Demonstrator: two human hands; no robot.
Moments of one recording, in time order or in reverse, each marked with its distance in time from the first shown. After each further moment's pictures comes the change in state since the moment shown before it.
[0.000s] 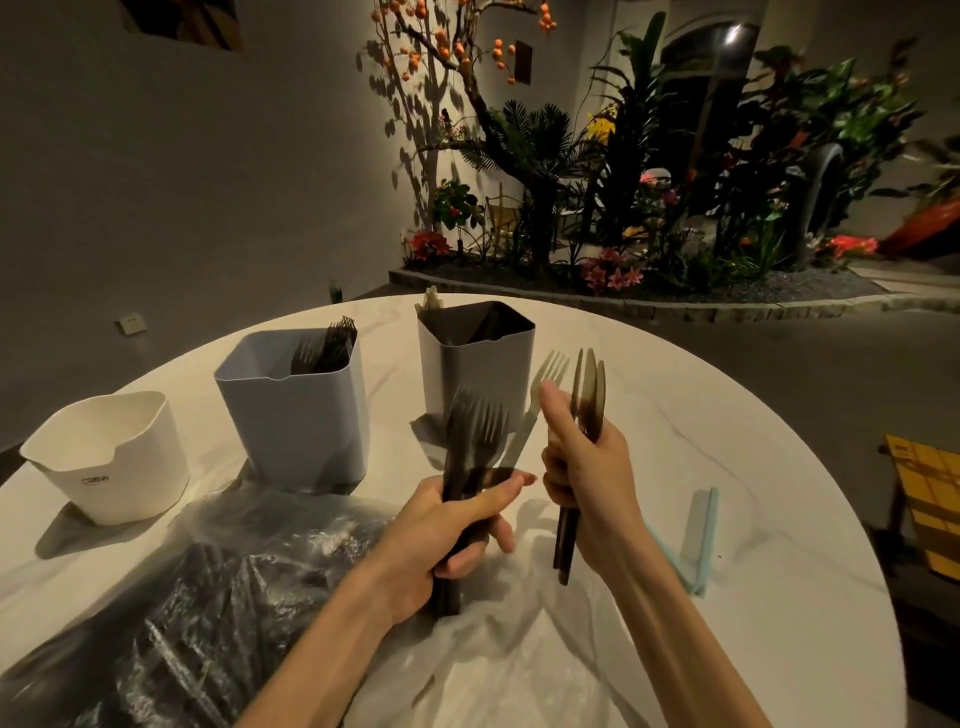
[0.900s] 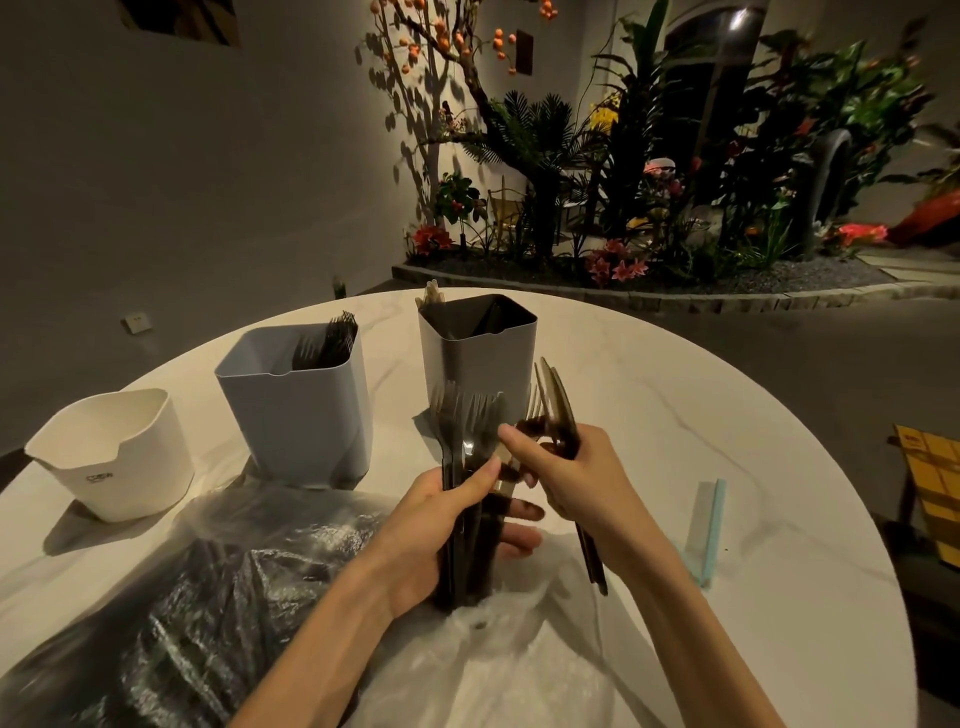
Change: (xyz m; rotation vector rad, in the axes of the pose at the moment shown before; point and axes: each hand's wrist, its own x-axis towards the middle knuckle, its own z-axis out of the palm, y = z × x) left_hand -0.001 0.006 0.006 -0.149 0.003 -0.040; right_hand 0.000 0.008 -0.012 -0.371 -0.228 -0.122
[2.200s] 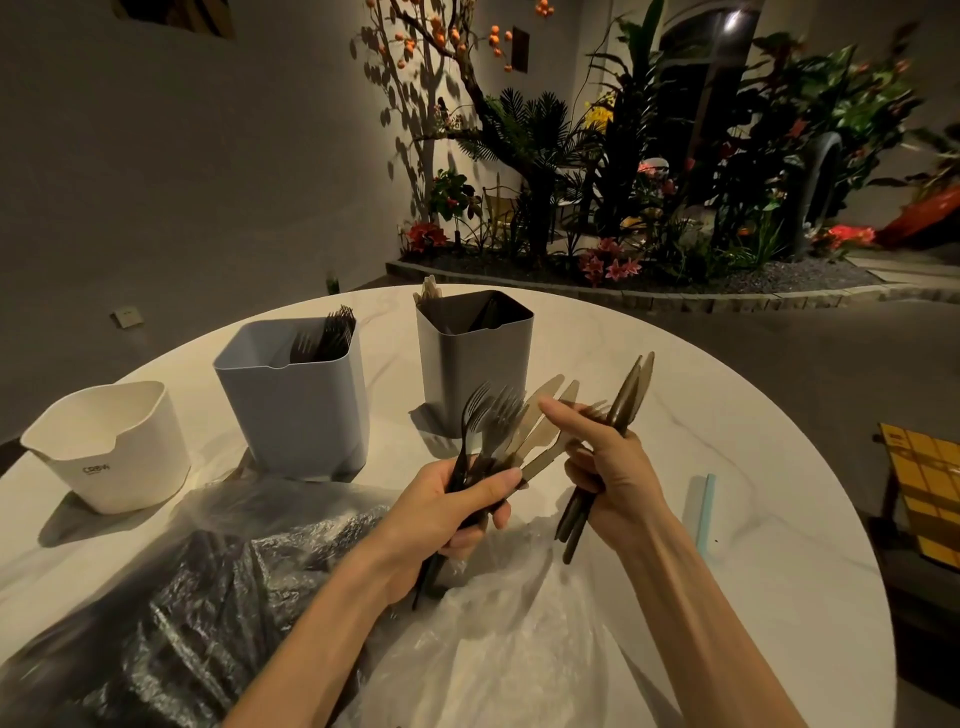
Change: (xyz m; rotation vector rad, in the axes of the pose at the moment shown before) left_hand 0.004 -0.003 -0.011 0.279 -0.068 0.037; right_hand 0.014 0.010 -0.016 0.534 0.235 0.284
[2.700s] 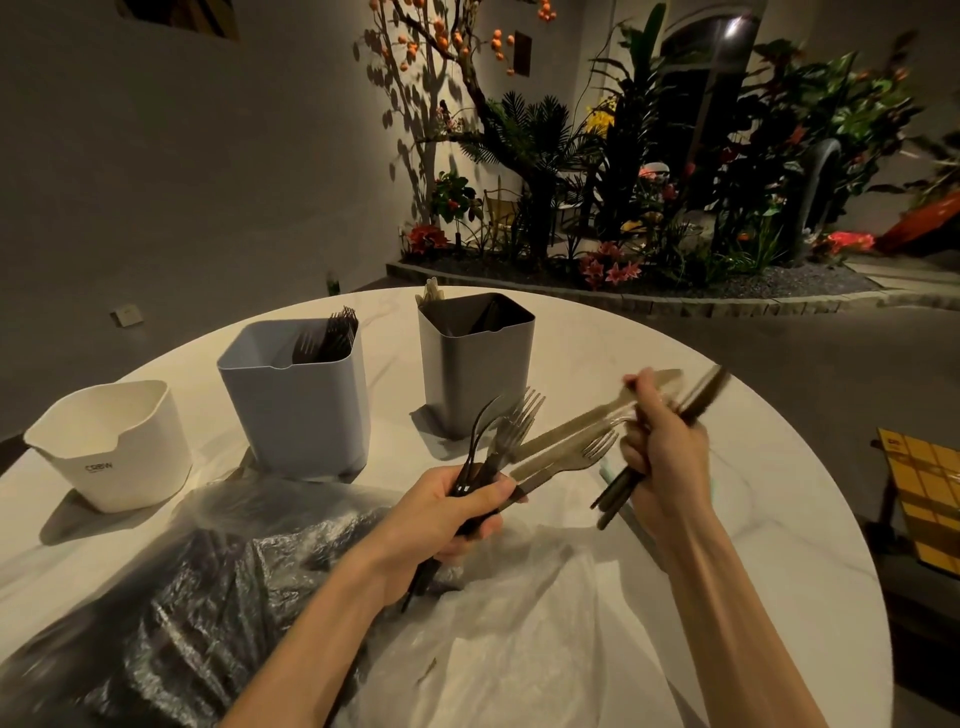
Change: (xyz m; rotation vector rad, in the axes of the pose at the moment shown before) left_hand 0.000 -0.006 -0.006 0.063 -0.022 -0.020; right_hand 0.010 -0.019 -0.027 0.202 0.165 -0.196
